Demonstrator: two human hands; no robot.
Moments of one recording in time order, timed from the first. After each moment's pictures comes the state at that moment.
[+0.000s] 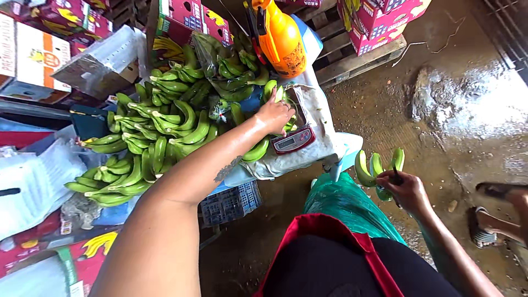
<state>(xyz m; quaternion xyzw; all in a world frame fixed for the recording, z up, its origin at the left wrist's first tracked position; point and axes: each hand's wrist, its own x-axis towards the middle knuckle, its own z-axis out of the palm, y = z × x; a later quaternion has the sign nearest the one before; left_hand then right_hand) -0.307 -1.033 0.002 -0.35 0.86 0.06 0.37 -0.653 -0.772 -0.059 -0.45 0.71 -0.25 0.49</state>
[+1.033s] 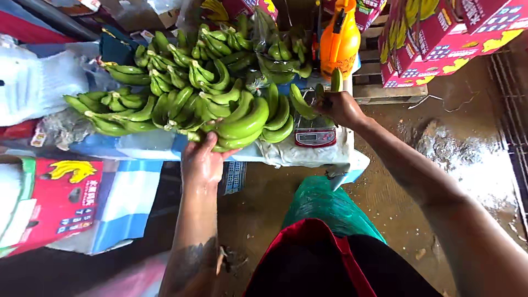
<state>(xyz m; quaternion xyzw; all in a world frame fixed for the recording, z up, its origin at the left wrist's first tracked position) -0.165 -0.787 0.076 -0.62 0.25 0.37 -0.65 -0.447 -1.018 0.011 -0.83 0.34 -0.21 0.39</state>
